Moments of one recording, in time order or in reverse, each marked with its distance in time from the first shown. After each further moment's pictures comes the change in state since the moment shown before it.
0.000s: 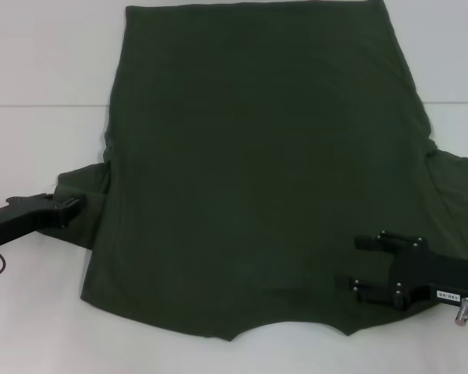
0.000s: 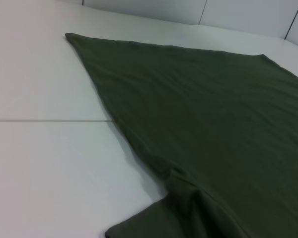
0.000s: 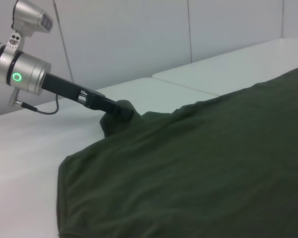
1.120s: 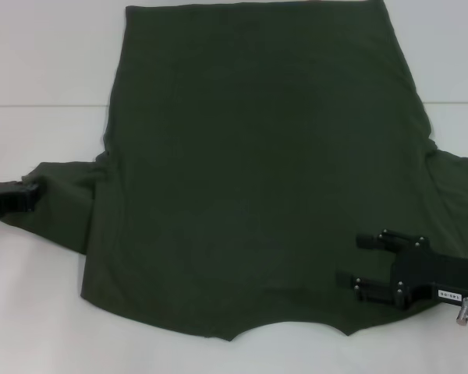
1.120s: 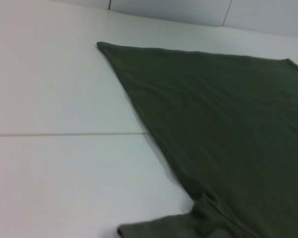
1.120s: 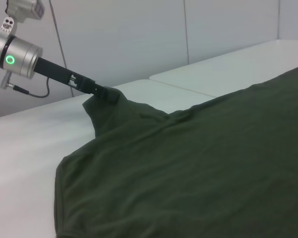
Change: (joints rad) left arm 0.010 0.013 0.003 0.165 0.109 0.055 -0.191; right arm -0.004 0.000 0.004 0.000 0.005 0.000 0.000
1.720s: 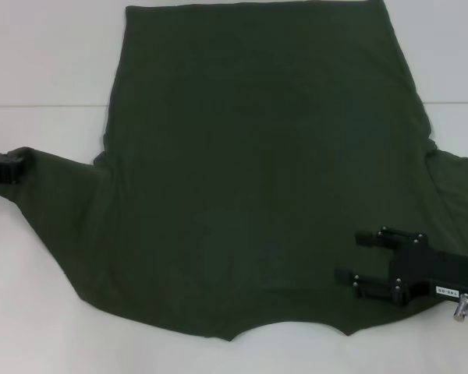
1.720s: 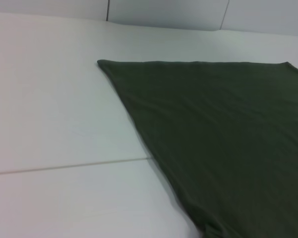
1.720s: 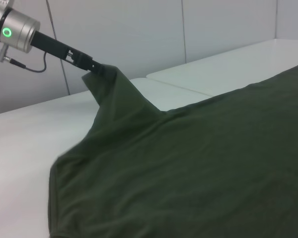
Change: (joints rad) left arm -0.034 0.021 0.020 0.142 0.099 0.076 -0.141; right arm 0.008 0.002 -0.003 0.000 0.001 0.018 0.000
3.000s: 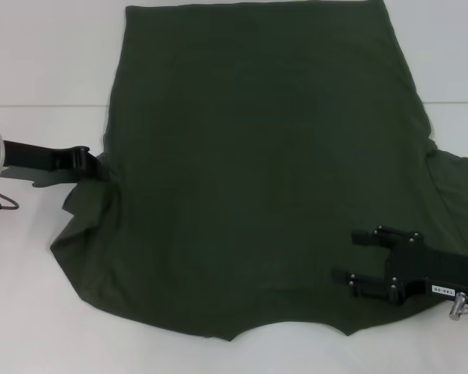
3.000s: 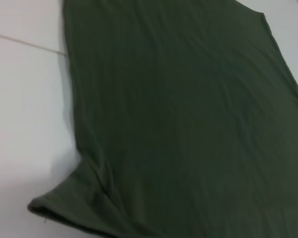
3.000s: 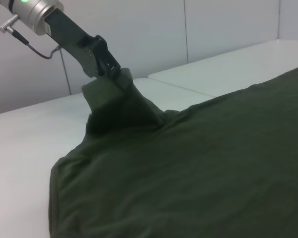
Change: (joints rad) left arm -0.172 0.046 0.137 -0.014 0.189 0.257 -0.703; right arm 0.011 0.000 0.000 0.014 0.000 0.007 -0.008
